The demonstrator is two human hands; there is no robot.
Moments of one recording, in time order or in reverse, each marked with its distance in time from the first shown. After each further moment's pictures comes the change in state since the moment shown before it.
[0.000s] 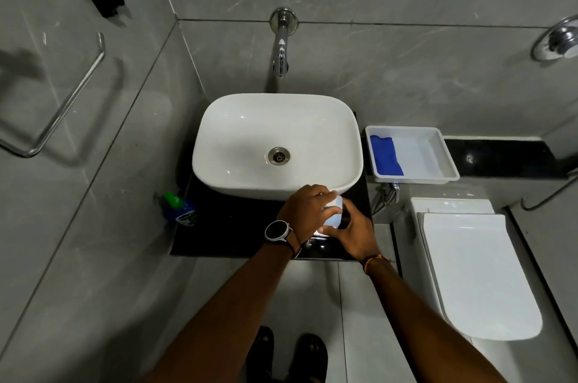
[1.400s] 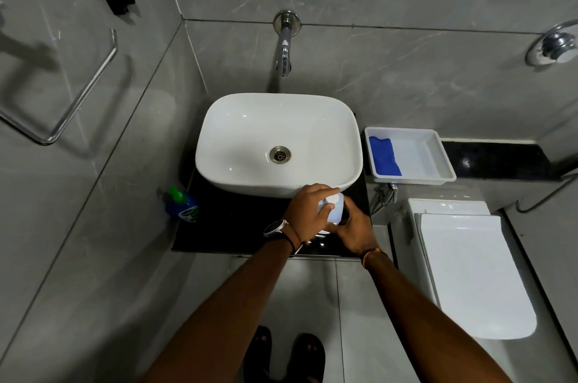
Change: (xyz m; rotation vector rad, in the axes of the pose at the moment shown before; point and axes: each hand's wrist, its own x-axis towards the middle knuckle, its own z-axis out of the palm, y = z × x) left_hand -0.009 0.010 -0.004 -0.246 -0.038 -0.161; right_hand -0.003 -0.008 -0.001 -0.019 -0.018 0.000
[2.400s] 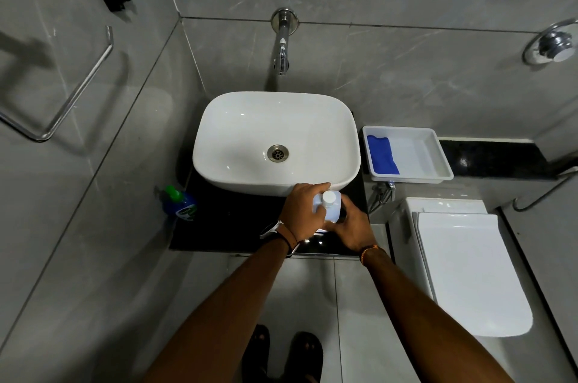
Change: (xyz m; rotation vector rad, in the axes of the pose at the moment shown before) left_hand -0.003 -0.001 0.001 0.005 0.050 -0.081; right_hand 0.001 -0.003 -0.004 0.003 -0.037 -0.018
